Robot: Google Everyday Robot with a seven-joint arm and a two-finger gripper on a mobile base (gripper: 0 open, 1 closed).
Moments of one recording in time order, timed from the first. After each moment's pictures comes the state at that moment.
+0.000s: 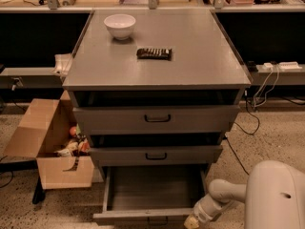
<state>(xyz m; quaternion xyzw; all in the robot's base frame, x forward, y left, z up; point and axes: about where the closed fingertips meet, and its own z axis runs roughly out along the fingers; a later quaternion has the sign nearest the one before) 0.408 -0.187 0.185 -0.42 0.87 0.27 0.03</state>
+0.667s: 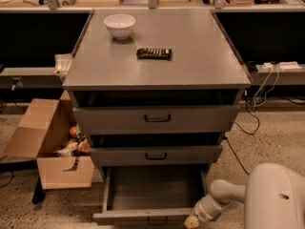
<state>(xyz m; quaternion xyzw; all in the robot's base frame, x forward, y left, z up) 0.418 -0.193 0.173 -0.40 0.88 0.27 0.04</state>
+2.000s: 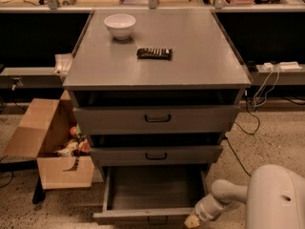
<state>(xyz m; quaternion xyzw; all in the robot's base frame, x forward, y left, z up) 0.420 -0.195 0.172 -0.39 0.88 0.28 0.04</state>
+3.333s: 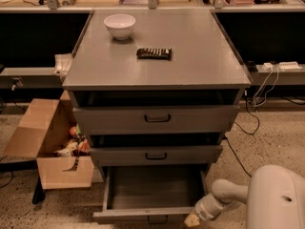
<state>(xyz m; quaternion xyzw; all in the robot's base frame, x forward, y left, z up) 0.423 -0.196 0.172 -0.38 0.88 0.27 0.05</state>
